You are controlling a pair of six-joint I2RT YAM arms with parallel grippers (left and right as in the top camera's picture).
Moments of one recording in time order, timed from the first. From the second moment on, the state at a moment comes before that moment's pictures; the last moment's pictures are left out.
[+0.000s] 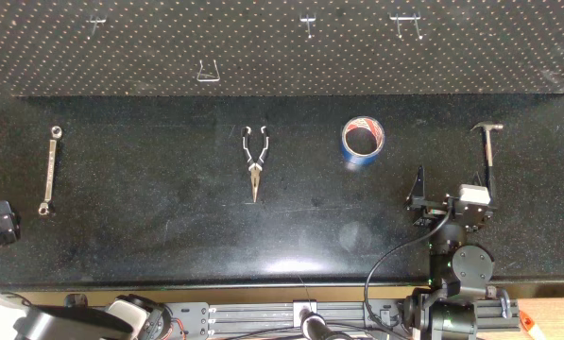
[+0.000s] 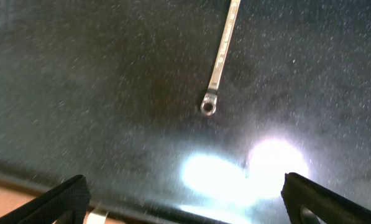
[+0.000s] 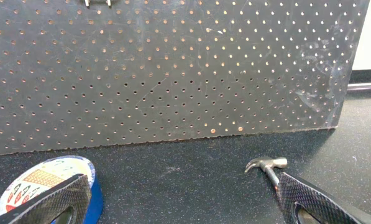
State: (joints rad) left arm 1.14 1.34 1.20 -1.06 0.31 0.84; right arm -0.15 0.01 0.01 -0.07 0.00 -0.02
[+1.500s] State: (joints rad) left arm 0.82 1.87 1.20 -0.63 0.32 0.77; right arm -0.15 0.01 0.01 -0.07 0.00 -0.03
